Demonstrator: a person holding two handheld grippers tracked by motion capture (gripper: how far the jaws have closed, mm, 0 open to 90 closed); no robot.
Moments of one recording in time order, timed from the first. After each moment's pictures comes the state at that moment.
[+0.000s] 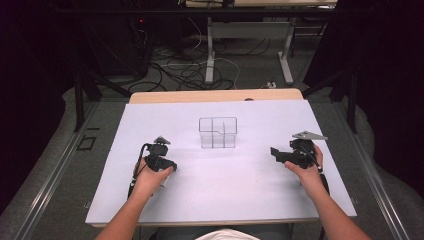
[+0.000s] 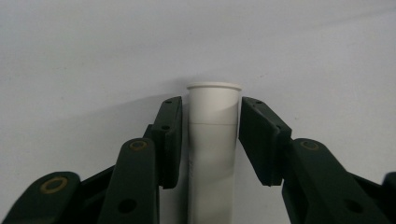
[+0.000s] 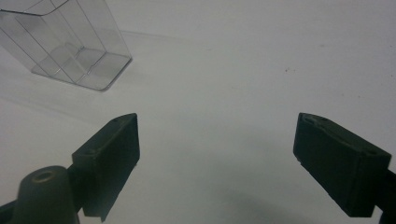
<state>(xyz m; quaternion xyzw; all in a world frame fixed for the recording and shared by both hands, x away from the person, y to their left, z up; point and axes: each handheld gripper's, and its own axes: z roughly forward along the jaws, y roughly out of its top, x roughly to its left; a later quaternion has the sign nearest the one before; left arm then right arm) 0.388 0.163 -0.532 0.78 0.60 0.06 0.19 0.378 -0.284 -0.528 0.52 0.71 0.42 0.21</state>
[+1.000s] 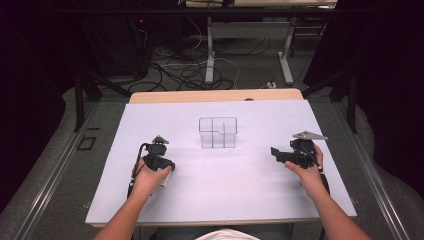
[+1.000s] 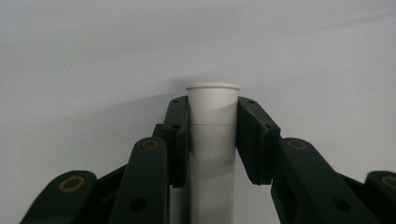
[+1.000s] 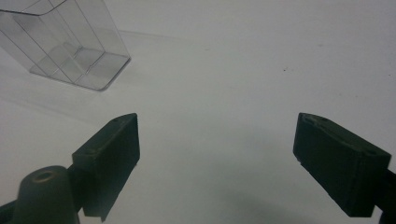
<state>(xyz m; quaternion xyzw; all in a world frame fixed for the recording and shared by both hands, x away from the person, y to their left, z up) 0.389 0.168 -0.531 0.77 0.60 0.04 0.19 0.378 -0.285 -0.528 0.53 0.71 0.42 0.21</state>
